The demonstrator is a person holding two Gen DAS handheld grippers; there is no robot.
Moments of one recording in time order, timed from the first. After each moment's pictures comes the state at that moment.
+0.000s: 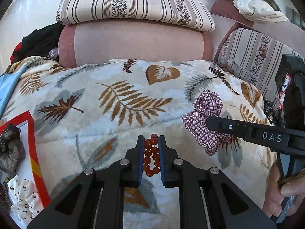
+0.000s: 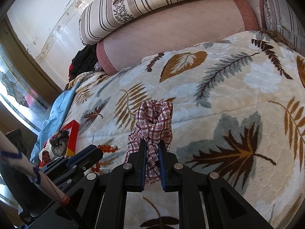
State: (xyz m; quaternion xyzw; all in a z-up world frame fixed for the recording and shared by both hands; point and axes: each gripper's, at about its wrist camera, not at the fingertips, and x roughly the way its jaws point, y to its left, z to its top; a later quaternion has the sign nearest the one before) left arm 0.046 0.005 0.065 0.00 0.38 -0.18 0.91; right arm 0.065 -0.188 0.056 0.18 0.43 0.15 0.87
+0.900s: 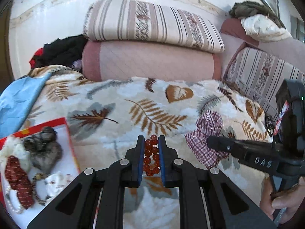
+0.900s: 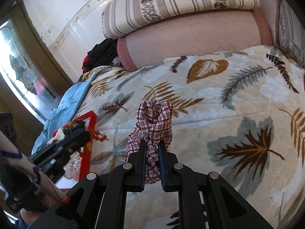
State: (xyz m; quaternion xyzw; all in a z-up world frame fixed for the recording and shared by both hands) left arm 0.005 0.064 0.119 -0.02 0.33 -0.13 0.94; right arm 0.036 -0.136 0.084 0.14 0.40 0.18 0.88
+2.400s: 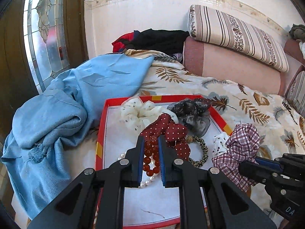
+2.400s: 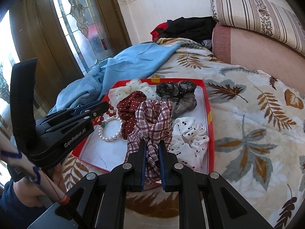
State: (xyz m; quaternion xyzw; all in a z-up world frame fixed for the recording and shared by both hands) left arm -0.082 0.288 0.102 -0.04 0.33 0.11 0.94; right arm -0.040 0.110 0.082 -0.02 0.39 0.34 0.85
